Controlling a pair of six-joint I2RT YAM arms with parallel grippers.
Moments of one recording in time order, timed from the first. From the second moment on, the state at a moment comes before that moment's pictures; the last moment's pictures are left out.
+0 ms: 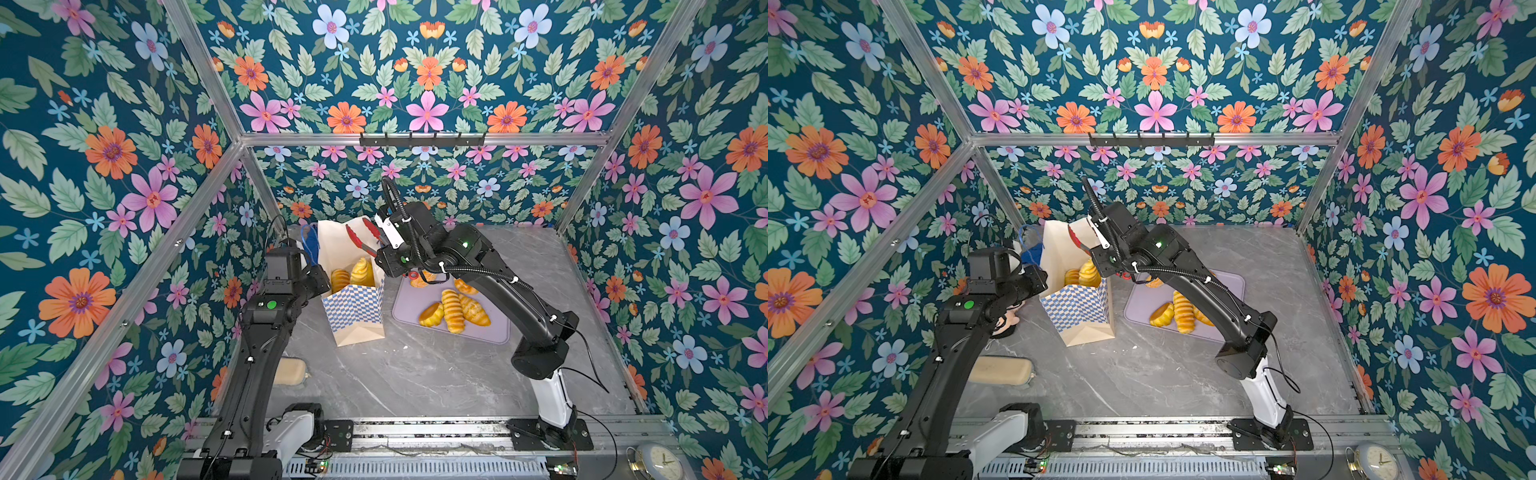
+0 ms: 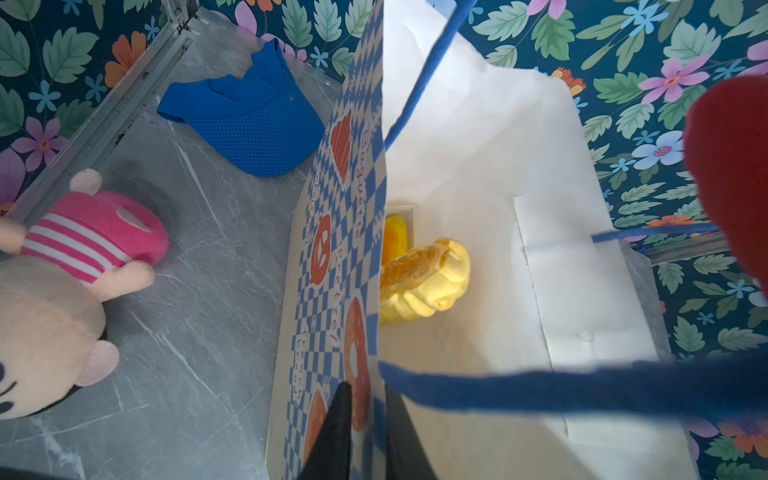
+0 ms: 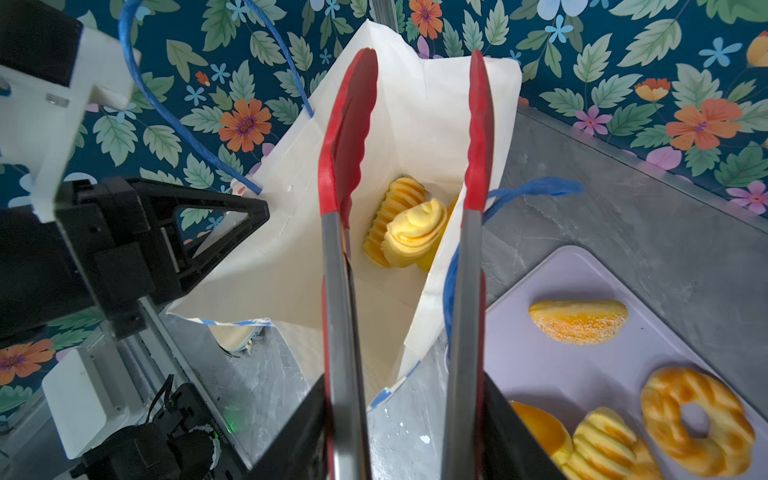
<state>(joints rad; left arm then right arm) -0.07 1.05 1.13 -0.73 0.09 -0.44 0.94 2.07 2.57 -1.19 0.08 0.27</state>
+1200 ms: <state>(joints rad) -0.07 1.05 1.14 -0.74 0.09 -0.44 0.74 1.46 1.90 -0.94 0.11 0.44</state>
